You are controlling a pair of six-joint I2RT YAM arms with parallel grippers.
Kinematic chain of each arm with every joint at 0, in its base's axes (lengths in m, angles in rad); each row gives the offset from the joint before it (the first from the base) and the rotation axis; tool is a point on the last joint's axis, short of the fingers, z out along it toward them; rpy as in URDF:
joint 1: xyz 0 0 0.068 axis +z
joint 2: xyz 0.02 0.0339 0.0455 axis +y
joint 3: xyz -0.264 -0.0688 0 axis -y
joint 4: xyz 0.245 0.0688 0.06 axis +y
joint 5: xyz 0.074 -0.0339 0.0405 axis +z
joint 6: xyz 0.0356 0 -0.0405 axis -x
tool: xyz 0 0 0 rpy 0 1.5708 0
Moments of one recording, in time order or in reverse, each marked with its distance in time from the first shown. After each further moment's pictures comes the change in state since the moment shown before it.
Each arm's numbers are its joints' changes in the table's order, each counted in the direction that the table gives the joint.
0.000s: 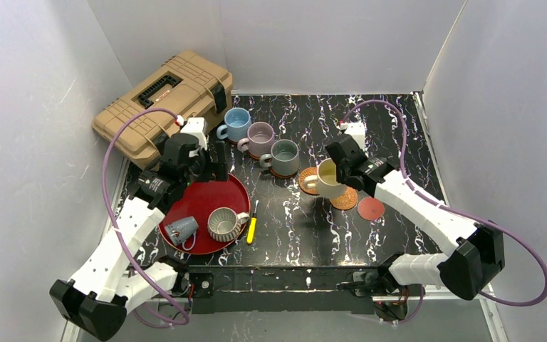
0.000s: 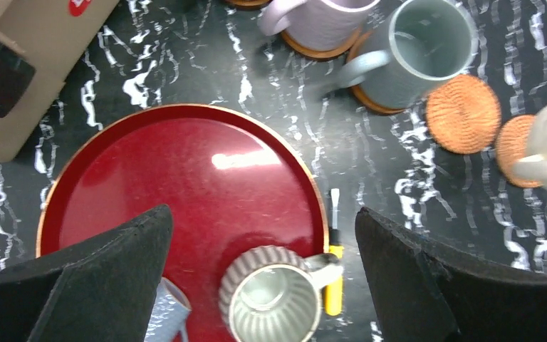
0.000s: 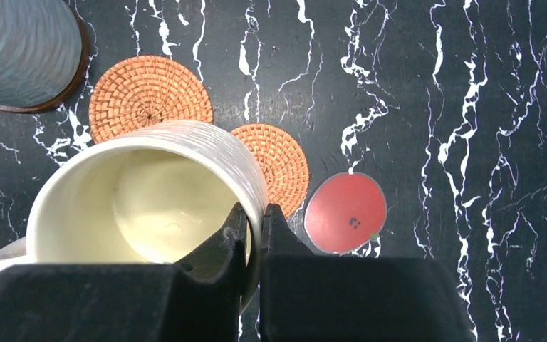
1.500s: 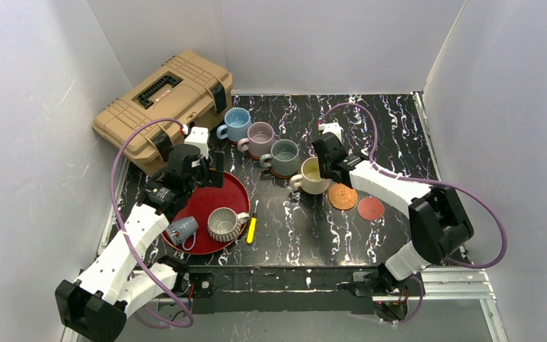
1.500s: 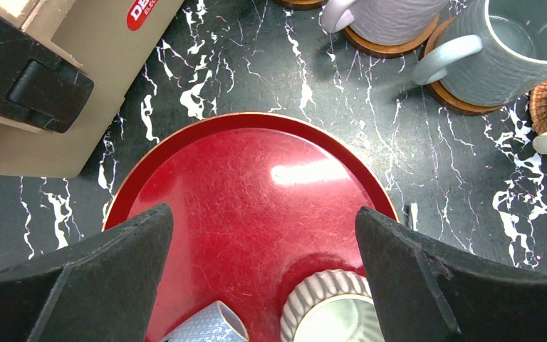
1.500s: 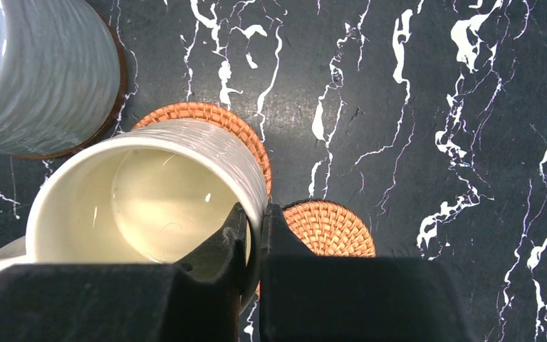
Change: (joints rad) left arm 0.051 -0.061 -0.233 -0.209 0.120 -0.202; right arm -0.078 0.277 -0.065 -0.414 0.149 0.172
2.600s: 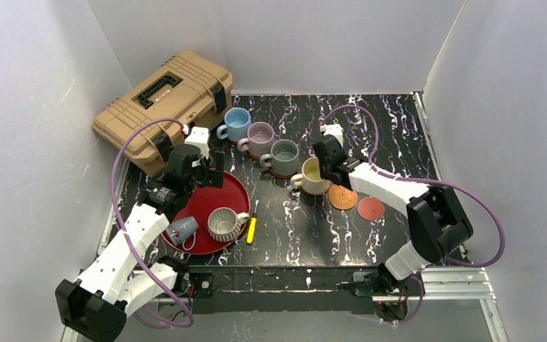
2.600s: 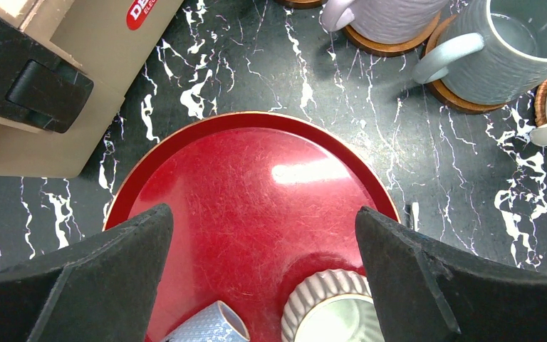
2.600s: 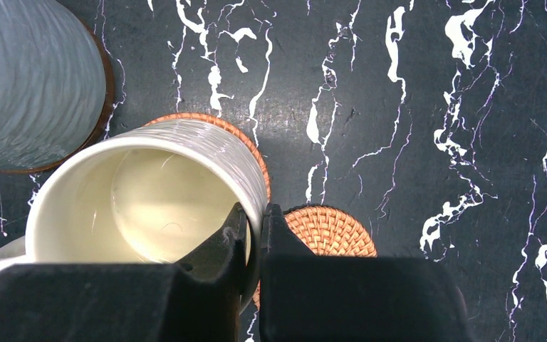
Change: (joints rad) left arm 0.000 0.002 0.000 0.001 0.000 -0.003; right arm 0.000 0.011 -0.033 -0.050 -0.034 -0.018
